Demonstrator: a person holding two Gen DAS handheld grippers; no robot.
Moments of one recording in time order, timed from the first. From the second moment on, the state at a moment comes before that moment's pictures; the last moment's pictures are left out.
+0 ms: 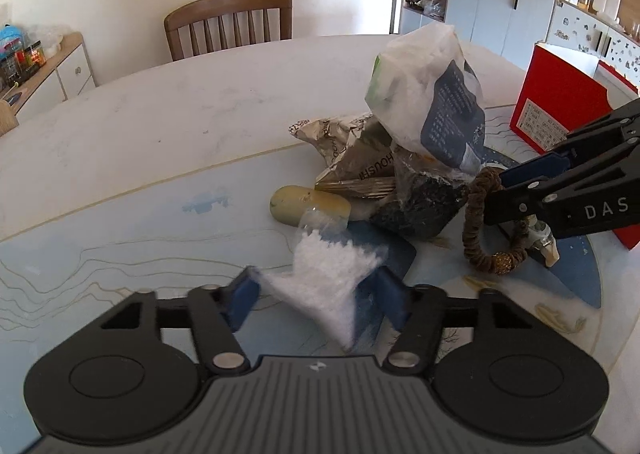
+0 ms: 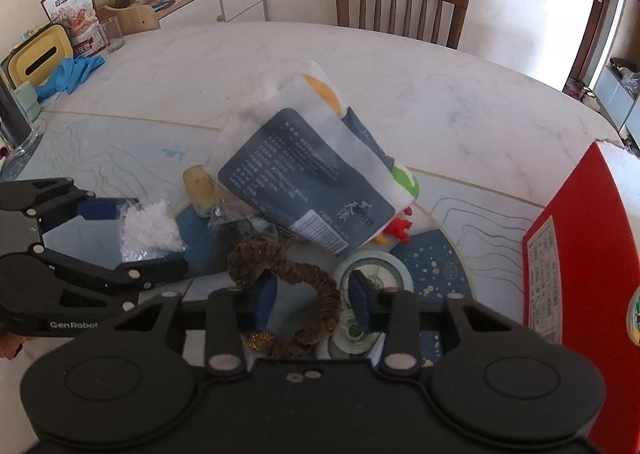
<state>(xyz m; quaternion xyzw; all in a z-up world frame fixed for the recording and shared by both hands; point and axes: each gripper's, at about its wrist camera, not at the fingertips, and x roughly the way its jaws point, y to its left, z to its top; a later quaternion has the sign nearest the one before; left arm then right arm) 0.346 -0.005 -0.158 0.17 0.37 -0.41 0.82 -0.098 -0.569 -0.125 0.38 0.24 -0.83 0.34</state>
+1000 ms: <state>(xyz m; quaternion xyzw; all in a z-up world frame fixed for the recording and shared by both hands) 0.295 0.002 -0.112 0.17 0.34 -0.40 0.83 -0.061 -0.511 -0.062 0.36 0.16 -0.85 0.36</state>
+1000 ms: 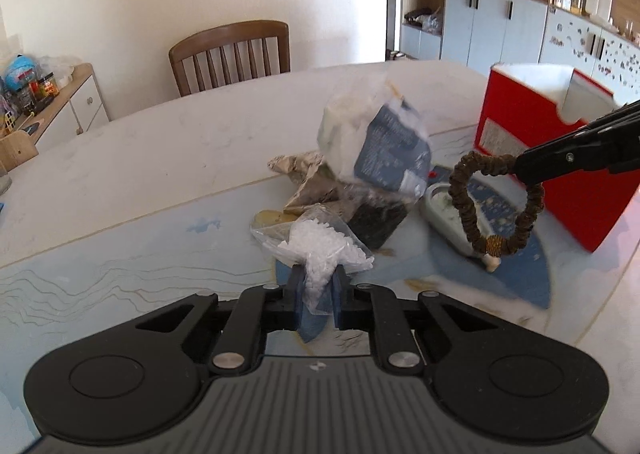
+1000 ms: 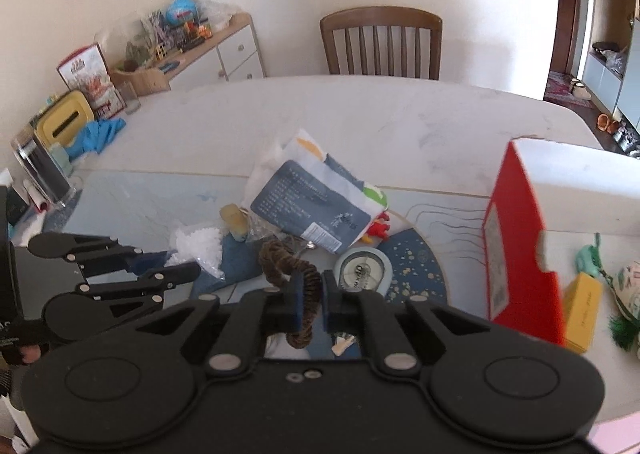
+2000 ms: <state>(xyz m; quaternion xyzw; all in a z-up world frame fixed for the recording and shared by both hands) 0.208 -0.133 -0.011 0.15 0.27 -0.49 0.81 -0.113 -0.362 0.054 0.29 0.10 -0.90 0.32</state>
